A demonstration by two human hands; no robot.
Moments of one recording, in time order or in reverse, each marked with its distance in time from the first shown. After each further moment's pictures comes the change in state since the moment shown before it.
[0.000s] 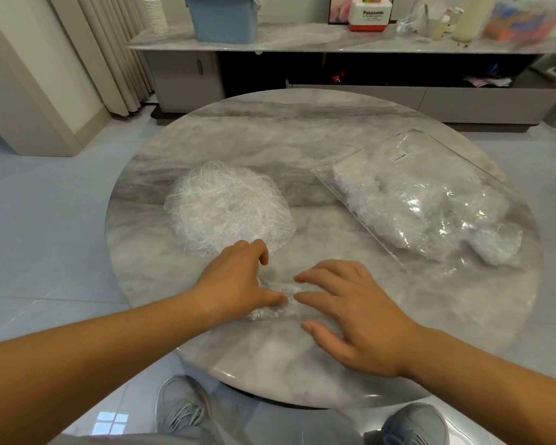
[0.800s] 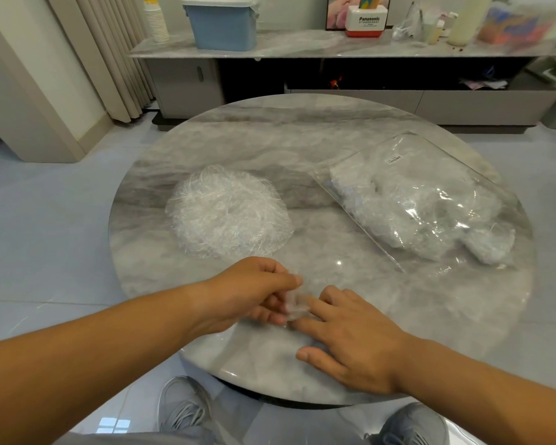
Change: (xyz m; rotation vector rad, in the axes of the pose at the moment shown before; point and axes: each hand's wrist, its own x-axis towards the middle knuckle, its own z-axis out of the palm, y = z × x) left_hand -0.018 0.036 -0.012 -1.049 -0.402 -0.289; right_hand -0.012 -0.011 0.008 -0.031 -0.321 0.000
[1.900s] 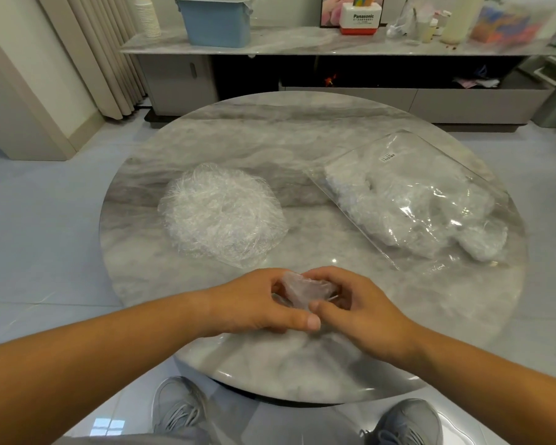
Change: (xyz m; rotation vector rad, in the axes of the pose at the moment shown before) left_hand -0.005 -0.005 0.003 0.369 -0.210 0.140; right_hand 0.005 0.001 -0.017 1.071 0.336 0.425
